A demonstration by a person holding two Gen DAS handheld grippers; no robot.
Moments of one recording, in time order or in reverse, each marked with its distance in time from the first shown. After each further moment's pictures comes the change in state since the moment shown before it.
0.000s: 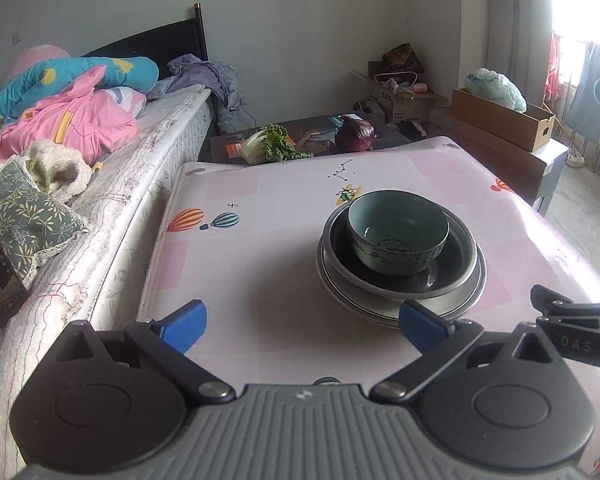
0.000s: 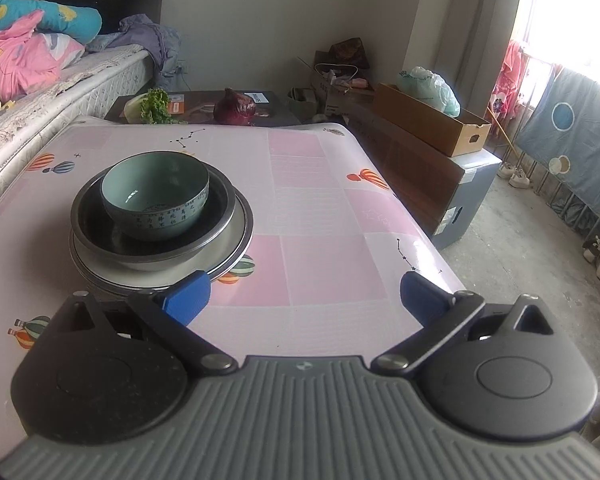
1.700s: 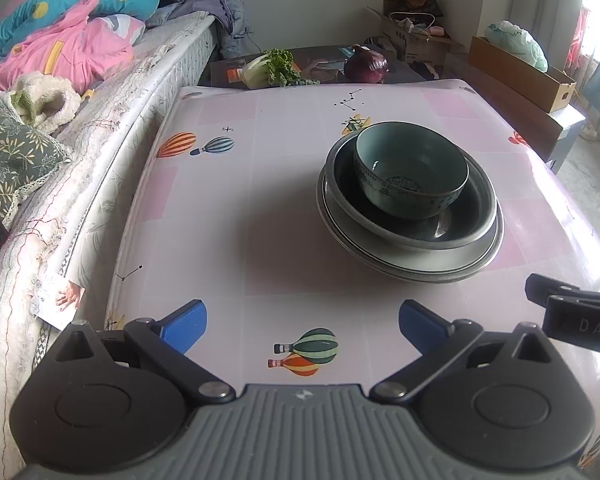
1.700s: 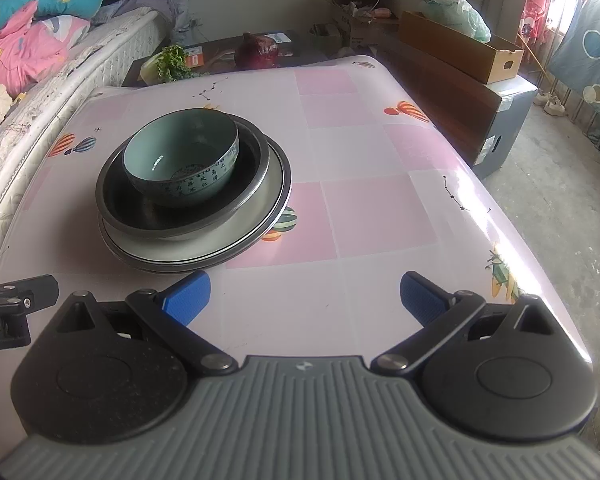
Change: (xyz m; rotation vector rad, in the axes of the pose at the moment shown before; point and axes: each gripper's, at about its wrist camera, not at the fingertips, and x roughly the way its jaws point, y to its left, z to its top) left arm 0.036 0.001 -0.006 -0.061 0.212 -0.012; right arm 0.026 0.001 0.010 0.098 0.207 0.132
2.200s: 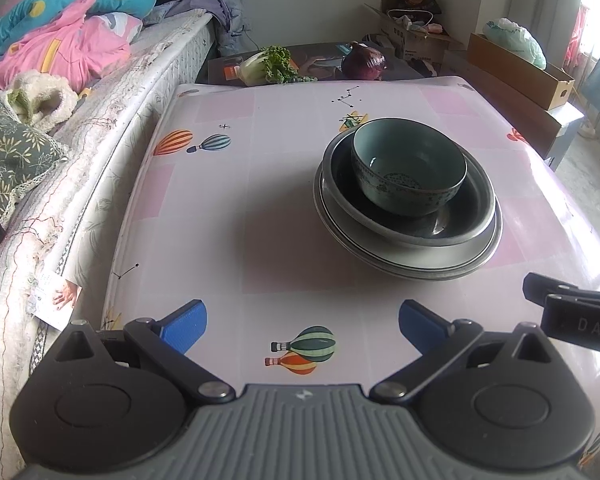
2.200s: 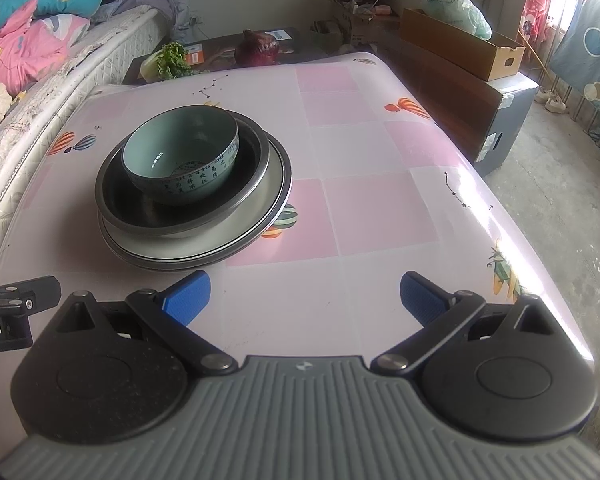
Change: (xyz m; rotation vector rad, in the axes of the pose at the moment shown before) left arm 0.002 -0.002 -0.002 0.002 0.006 -0.005; right arm 0.002 0.000 0.000 0.002 0.009 0.004
